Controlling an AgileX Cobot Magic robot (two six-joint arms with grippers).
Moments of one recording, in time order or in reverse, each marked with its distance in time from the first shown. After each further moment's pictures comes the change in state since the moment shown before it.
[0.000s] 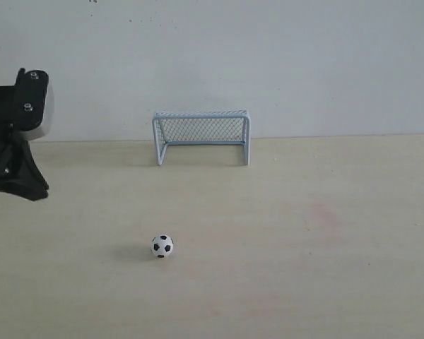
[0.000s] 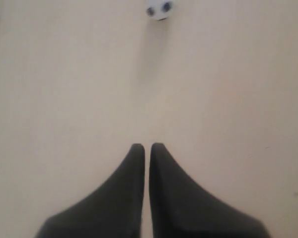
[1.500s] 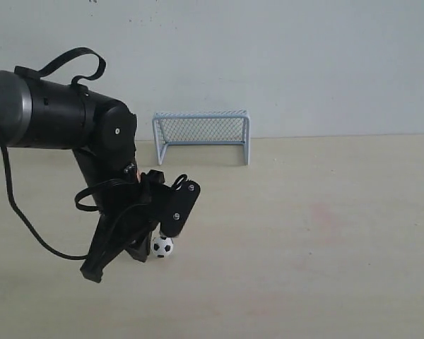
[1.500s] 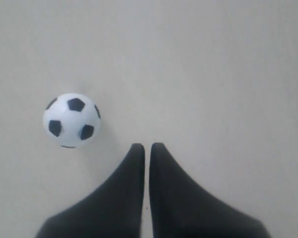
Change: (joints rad) left arm -0.382 0.454 -0.167 0.267 -0.080 -0.030; right arm 0.000 0.000 0.000 0.000 0.000 0.002
